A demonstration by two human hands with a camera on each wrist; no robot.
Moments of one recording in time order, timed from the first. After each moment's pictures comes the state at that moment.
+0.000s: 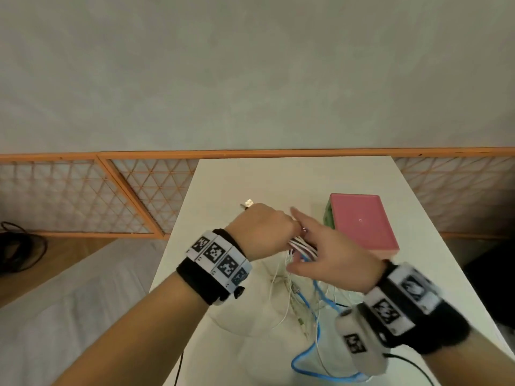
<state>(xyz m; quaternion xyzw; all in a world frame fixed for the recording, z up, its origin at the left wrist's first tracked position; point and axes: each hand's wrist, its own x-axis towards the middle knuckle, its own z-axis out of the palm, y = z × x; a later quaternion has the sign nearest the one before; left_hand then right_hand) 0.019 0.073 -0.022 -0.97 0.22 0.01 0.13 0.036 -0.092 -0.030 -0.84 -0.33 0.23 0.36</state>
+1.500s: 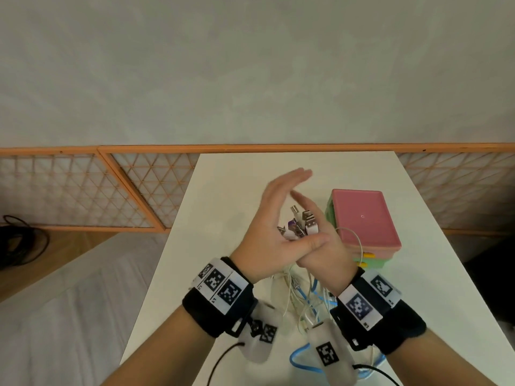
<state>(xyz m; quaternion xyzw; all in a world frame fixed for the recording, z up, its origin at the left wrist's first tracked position) -0.016 0.048 -0.030 -0.81 0.10 -0.19 -0.55 0.026 -0.068 -0.061 -0.68 -0.23 0.19 0.67</state>
